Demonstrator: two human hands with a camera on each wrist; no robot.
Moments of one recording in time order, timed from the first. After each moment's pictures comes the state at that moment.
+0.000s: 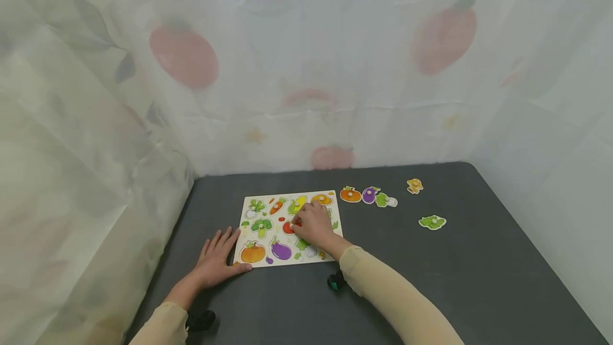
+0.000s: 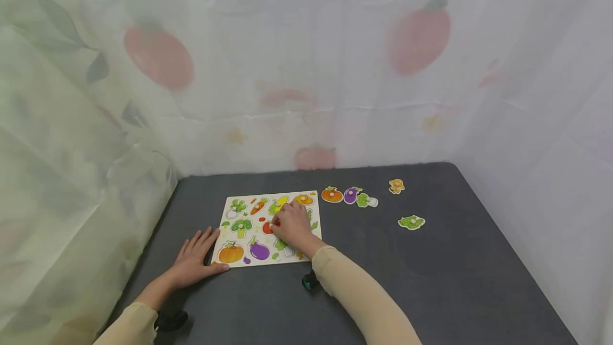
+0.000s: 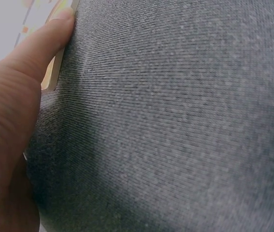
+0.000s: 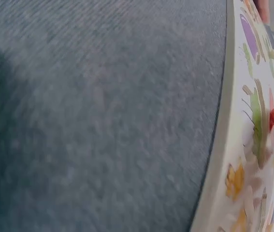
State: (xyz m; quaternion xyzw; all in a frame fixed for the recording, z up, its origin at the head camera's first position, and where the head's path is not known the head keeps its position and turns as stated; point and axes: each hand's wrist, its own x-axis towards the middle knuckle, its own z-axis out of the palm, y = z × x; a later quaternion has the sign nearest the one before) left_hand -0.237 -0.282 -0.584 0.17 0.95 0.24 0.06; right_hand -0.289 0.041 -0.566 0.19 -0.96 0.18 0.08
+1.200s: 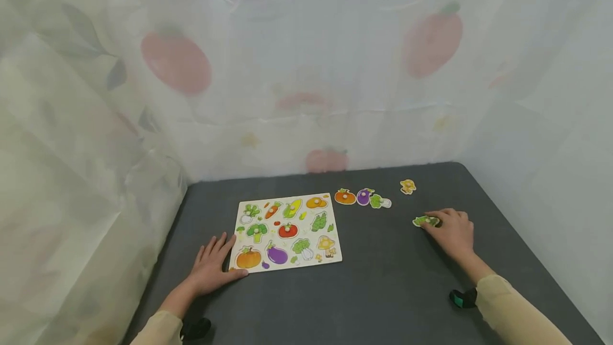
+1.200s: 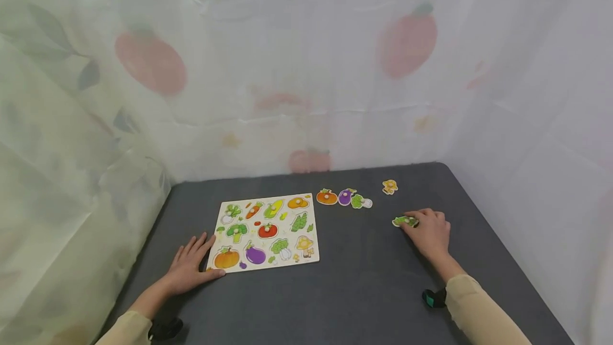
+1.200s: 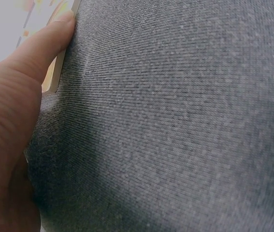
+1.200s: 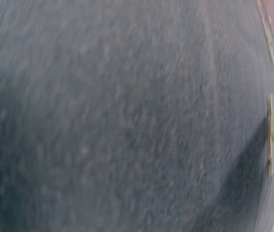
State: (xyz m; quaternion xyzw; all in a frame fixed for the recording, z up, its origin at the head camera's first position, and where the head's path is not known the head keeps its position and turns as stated) left_hand -0.237 -0.278 -0.573 0.15 0.96 0.21 0.10; right_hand -0.187 0.358 -0.561 -0.05 -0.96 0.20 0.20
